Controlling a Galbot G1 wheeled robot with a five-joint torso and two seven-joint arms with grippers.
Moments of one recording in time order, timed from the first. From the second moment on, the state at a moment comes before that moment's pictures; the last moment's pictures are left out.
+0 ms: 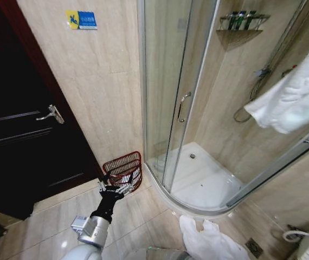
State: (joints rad) left arm 1.95 -1.61 -0.51 -2.50 -0.10 0.11 0.15; right arm -0.71 0.60 0.98 2.13 1.17 -0.16 0.17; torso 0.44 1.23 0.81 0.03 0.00
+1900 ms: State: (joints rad) left arm 1.95 -1.61 -0.51 -2.50 -0.10 0.11 0.15; right arm -0.63 0.47 0.99 1.93 0.97 -0.12 0.03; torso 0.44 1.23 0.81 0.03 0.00
